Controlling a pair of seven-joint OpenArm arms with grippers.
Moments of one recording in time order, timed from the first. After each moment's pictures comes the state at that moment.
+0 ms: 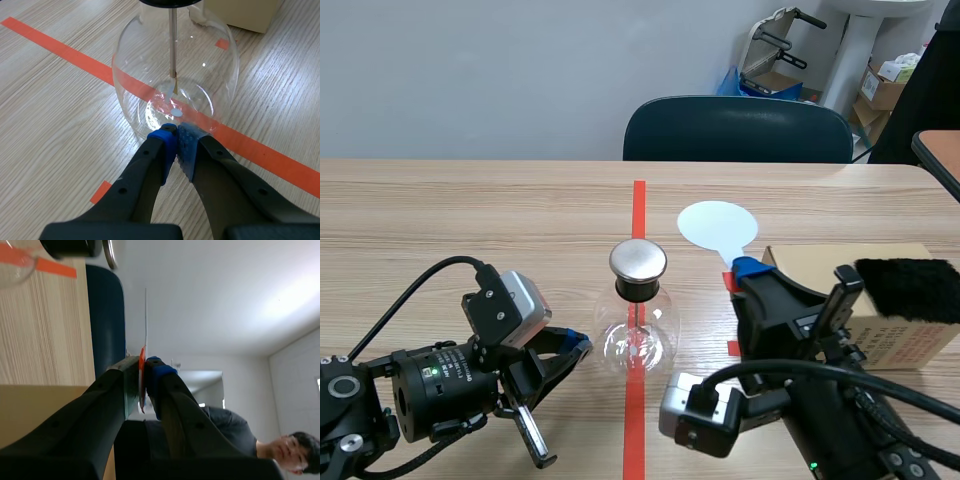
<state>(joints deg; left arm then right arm) 5.3 -29.4 32.7 76.3 -2.0 -21.4 -17.4 -28.5 19.5 -21.8 92.5 -85.6 -34.0 -4.2</state>
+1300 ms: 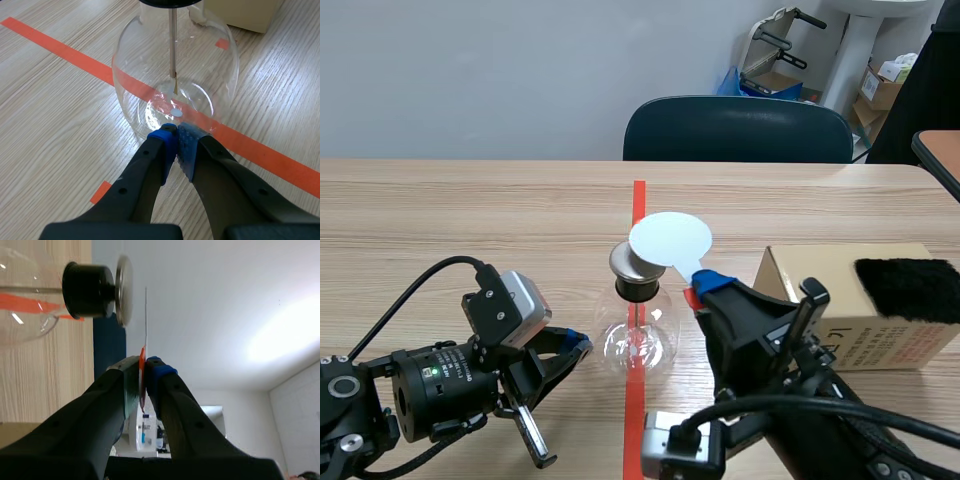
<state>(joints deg) 5.3 -29.4 32.7 76.3 -2.0 -21.4 -17.4 -28.5 19.5 -21.8 92.5 -85.6 -34.0 8.9</state>
